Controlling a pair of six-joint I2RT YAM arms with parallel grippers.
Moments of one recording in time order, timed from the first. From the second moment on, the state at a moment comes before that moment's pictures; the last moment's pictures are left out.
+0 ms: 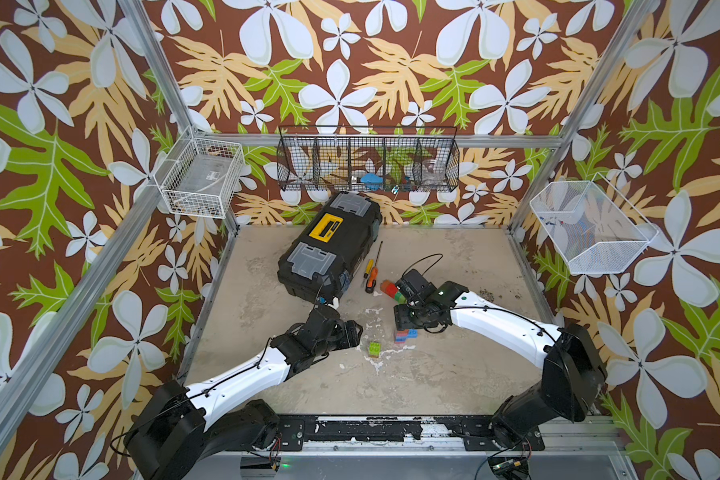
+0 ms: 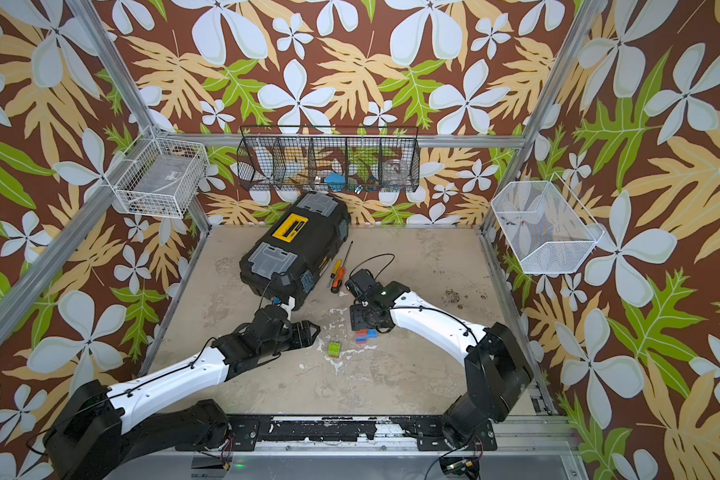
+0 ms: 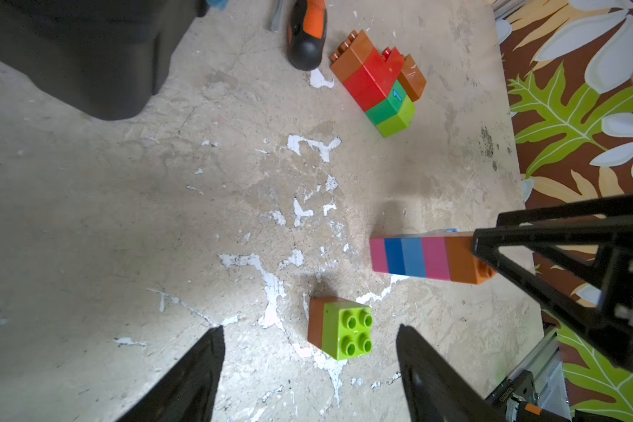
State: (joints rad) left arm -0.70 1.13 0.54 -0.15 0.02 -0.83; right arm 0.74 1.59 1.18 -0.81 0.10 0.57
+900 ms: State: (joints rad) left arm -0.69 1.11 0.48 -0.10 0.05 -0.85; right arm 0.79 1.66 1.20 -0.83 0.11 0.58
